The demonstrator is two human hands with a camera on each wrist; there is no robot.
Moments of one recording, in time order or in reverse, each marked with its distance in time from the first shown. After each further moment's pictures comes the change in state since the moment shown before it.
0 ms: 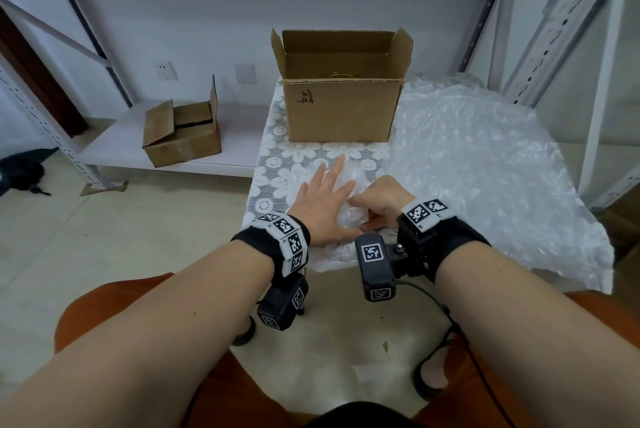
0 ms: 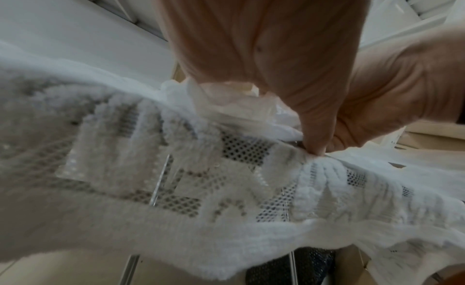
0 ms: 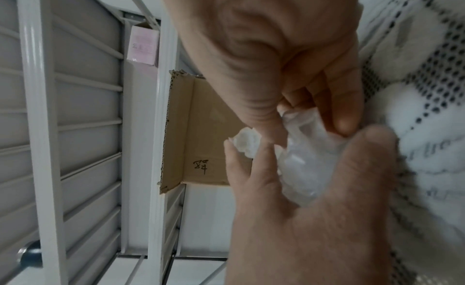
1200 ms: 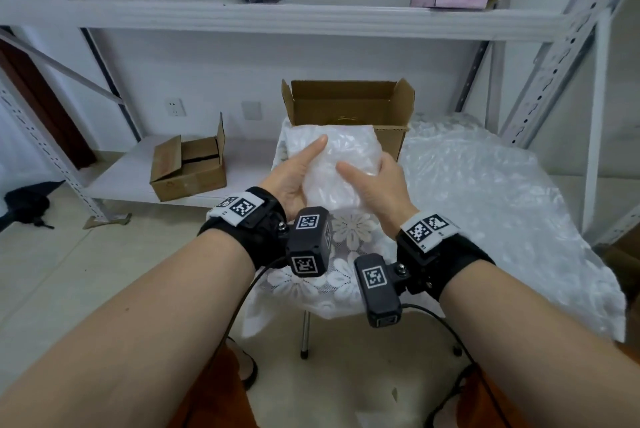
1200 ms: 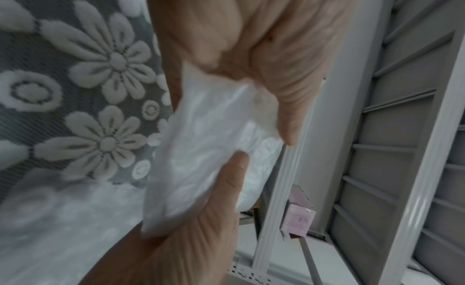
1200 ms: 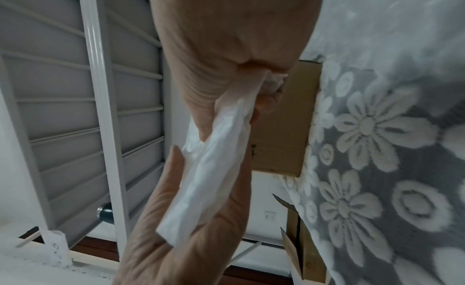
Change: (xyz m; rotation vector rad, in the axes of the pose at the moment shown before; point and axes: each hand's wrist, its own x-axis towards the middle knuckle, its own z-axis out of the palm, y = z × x) left_hand 0.013 -0.017 -0.117 -1.896 0.041 -0.432; right_hand 0.003 -0.061 -0.007 0.478 0.180 -0.442
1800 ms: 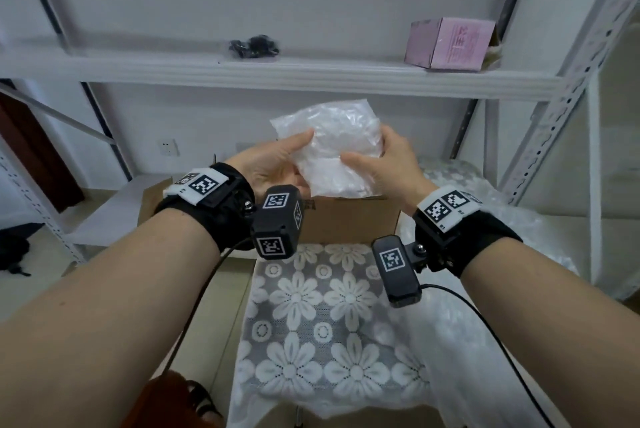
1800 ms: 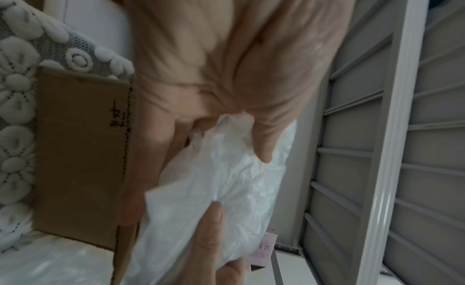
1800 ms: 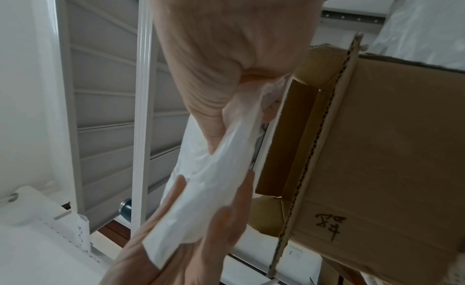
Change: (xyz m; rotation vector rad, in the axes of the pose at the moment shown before) left_hand 0.049 0.124 0.011 0.236 -0.091 -0.001; right_hand 0.094 -0.095 -0.010 -0.155 -0.099 -0.291
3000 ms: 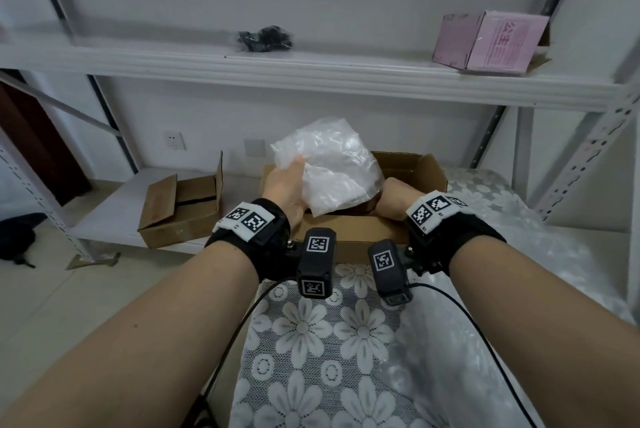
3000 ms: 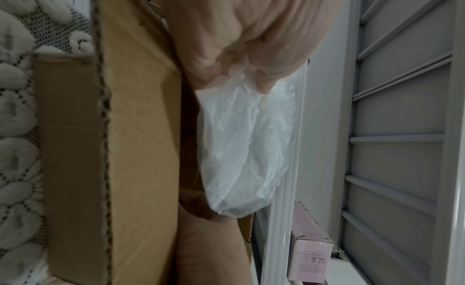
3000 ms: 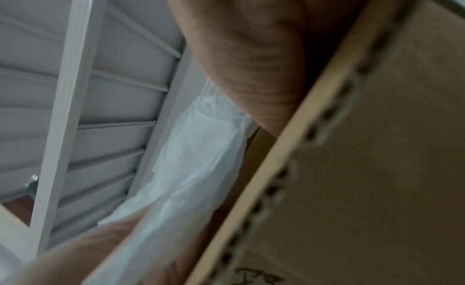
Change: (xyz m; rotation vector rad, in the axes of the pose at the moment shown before) left_hand 0.076 -0.028 -0.017 -0.240 0.477 0.241; right_hand 0.065 0.055 0.015 -0.939 -0.419 0.427
